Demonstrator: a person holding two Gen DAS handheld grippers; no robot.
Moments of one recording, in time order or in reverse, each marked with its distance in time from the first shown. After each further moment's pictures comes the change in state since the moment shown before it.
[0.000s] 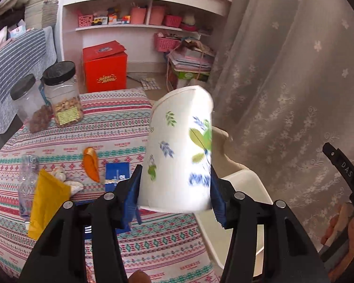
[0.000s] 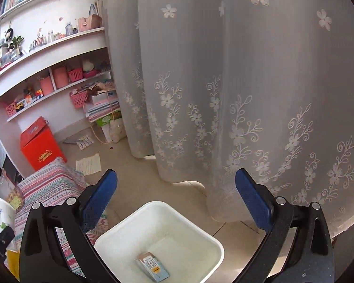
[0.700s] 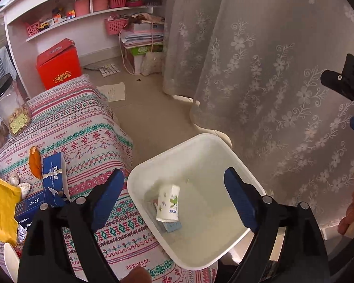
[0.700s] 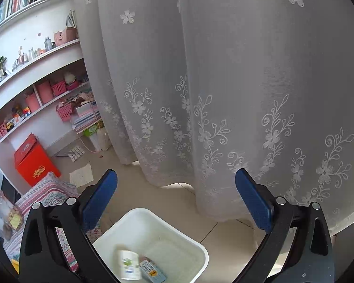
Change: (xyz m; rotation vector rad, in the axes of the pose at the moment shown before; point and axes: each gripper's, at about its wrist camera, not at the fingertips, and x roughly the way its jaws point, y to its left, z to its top) left arm 0.055 -0.111 -0.041 0.214 0.134 -0.060; right arm 0.011 -0.042 0.010 0.090 0.014 -0.028
